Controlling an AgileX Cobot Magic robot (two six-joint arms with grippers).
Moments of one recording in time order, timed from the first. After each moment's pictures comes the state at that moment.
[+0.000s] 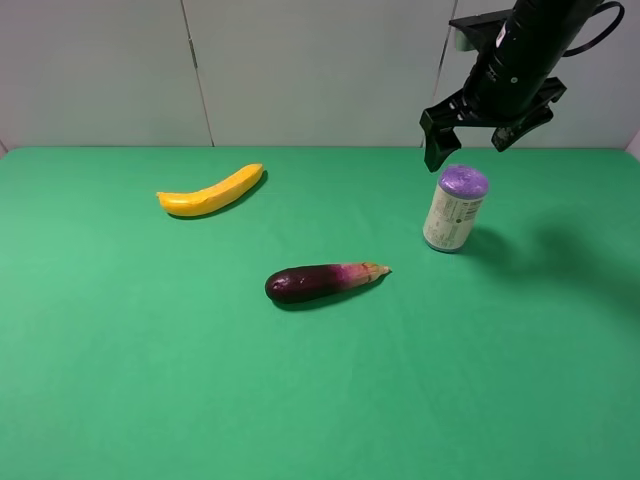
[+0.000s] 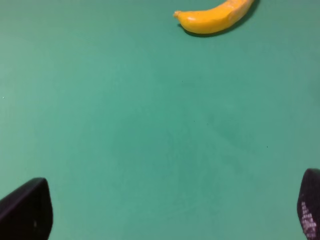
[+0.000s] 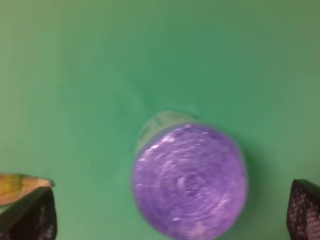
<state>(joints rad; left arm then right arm) 0.02 -0.01 -0.50 -0.05 1.06 0.10 0.30 1.81 -1.47 -0.05 0.96 0.01</state>
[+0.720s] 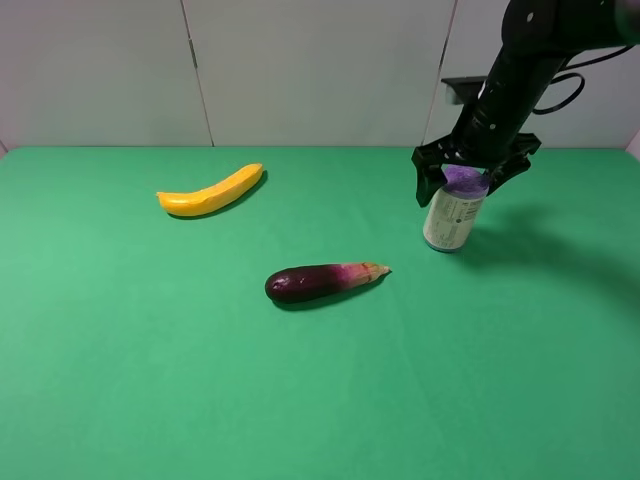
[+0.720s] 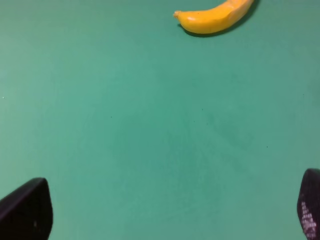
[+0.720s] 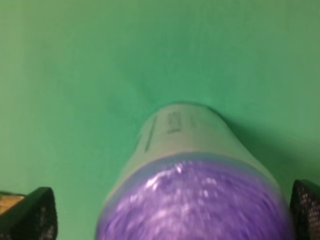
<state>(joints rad) 0.02 -0.01 -0.50 -0.05 1.06 0.10 0.24 1.98 -1.47 0.07 0.92 -0.02</state>
